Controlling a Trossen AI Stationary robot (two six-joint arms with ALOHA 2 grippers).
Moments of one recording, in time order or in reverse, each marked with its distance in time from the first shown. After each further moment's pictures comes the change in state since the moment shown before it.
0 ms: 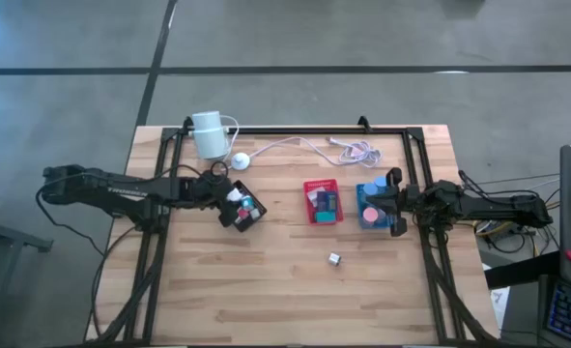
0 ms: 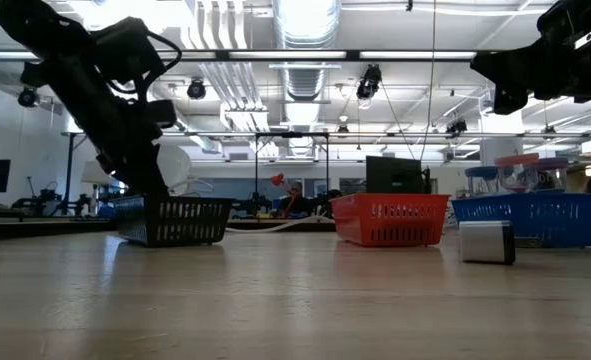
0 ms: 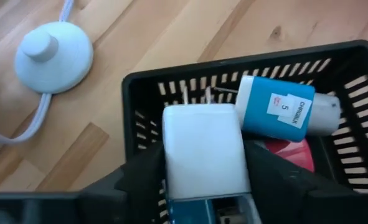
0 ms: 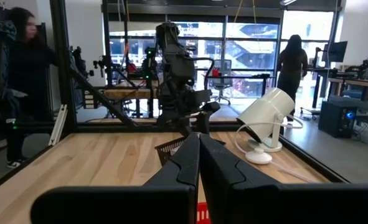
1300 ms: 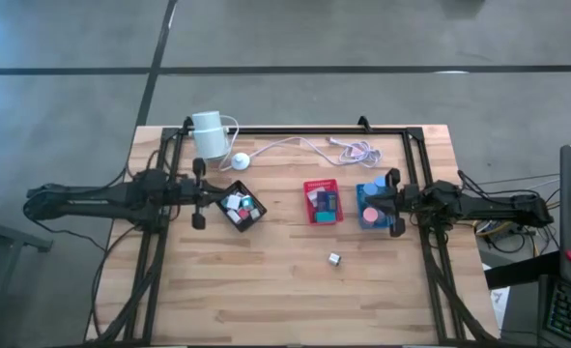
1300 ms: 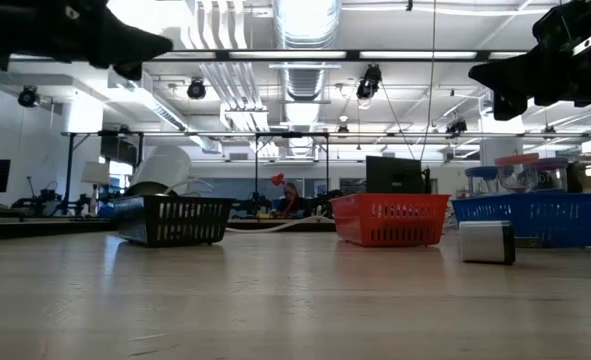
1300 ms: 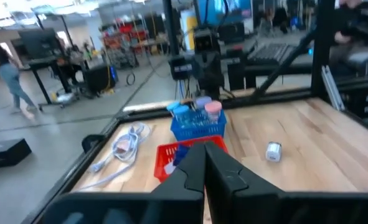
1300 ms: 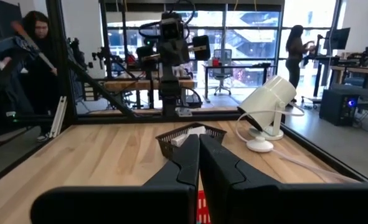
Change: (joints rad) left arm -0.055 -0.606 -0.122 0.406 0.294 0.534; right arm 0.000 0.013 0.001 -0.027 0.003 0.019
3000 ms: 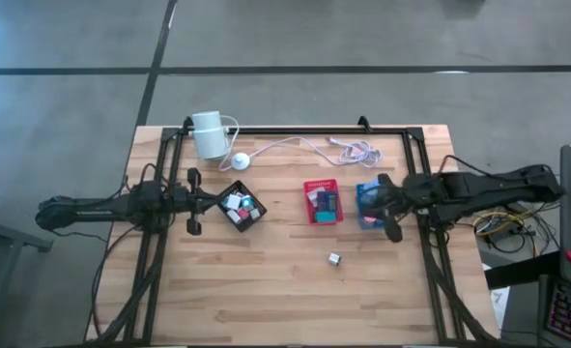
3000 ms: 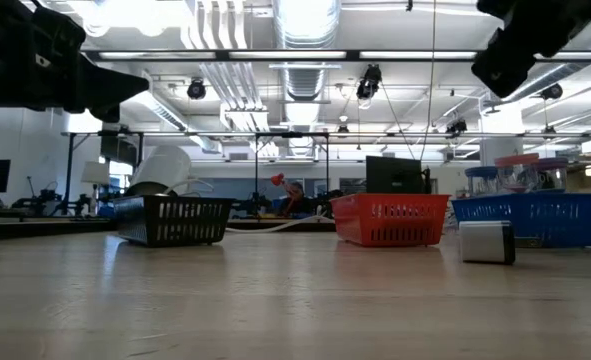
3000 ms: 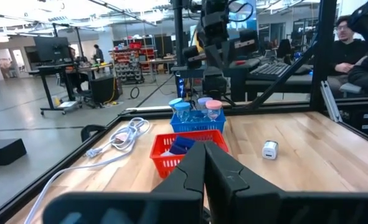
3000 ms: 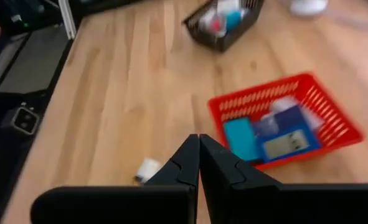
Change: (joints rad) left arm 0.005 -0.351 -0.325 0.086 -0.013 -0.089; right arm 0.127 0.504 0.582 -0.718 -0.007 0.242
